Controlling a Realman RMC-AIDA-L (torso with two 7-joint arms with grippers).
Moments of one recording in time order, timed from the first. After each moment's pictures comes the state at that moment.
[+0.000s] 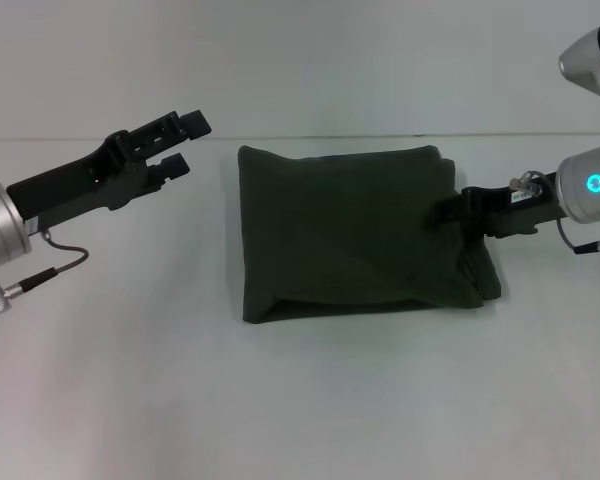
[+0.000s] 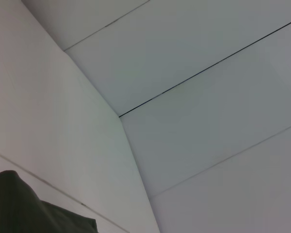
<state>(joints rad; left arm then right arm) -0.48 -2.12 0.68 0.78 1.71 1.37 -2.30 0.93 1.98 -0.89 -0.44 -2.41 -0.99 2.66</state>
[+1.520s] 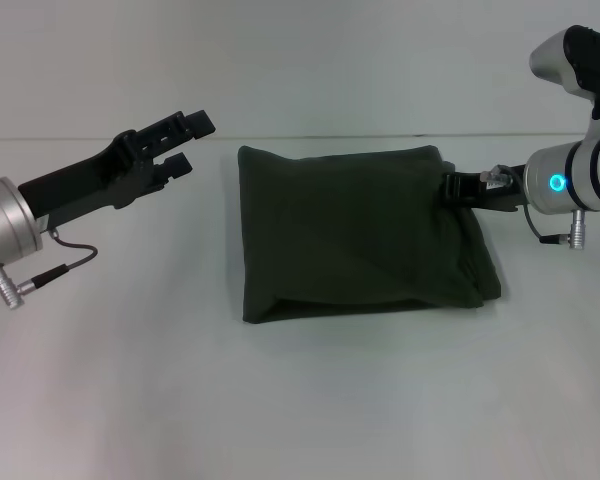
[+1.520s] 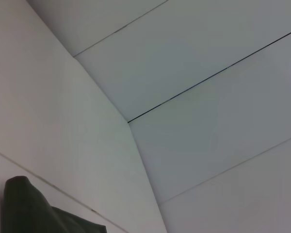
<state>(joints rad) -0.50 -2.12 0.68 0.75 1.71 1.32 -2.28 0.94 2.04 -0.93 -0.42 -2.39 -0.75 2.60</state>
